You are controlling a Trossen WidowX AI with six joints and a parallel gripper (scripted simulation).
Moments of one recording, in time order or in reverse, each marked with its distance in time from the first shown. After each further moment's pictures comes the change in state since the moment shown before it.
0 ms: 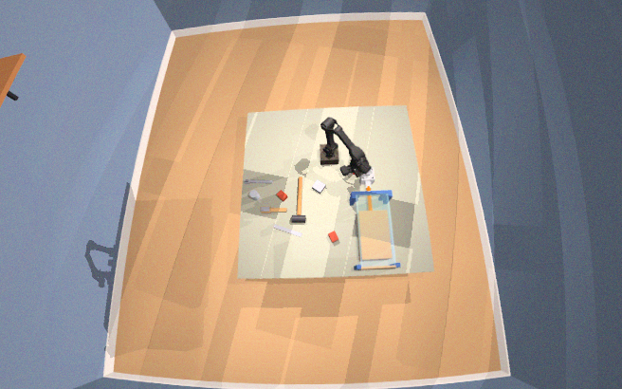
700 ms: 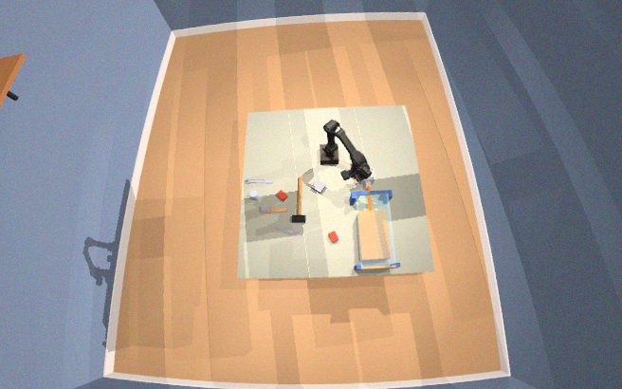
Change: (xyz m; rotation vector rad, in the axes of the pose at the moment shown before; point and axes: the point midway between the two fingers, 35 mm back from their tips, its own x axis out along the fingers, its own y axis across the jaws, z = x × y) arm -0.001 -0.010 0.031 0.010 -0.016 -0.014
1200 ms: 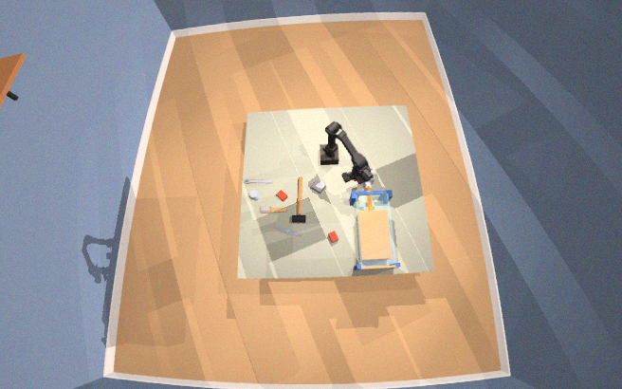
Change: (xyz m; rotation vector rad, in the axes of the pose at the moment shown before) arm 0.000 -0.001 0.015 -0.001 0.012 -0.003
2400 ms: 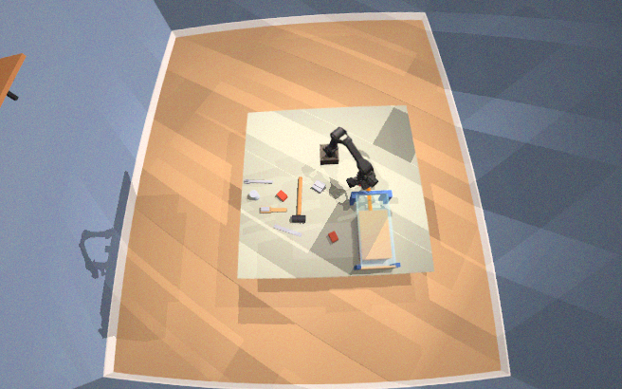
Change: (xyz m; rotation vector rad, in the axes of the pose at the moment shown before) arm -0.002 0.011 0.045 0.001 -0.003 -0.010
